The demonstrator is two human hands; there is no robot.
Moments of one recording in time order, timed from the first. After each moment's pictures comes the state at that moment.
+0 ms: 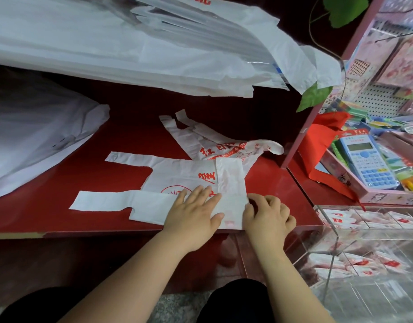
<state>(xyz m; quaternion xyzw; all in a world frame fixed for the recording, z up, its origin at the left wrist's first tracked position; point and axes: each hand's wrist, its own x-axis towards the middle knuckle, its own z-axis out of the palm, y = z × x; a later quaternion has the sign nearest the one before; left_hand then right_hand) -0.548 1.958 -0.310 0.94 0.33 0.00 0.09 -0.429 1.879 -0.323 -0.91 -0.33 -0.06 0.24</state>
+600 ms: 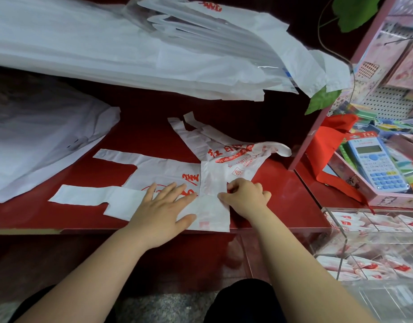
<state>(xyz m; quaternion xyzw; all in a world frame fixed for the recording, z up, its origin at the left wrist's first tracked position) -0.608 1.990 -0.308 0.93 0.34 -0.01 0.09 -0.435 1.931 -0.285 -0.88 -0.41 0.13 0.19</state>
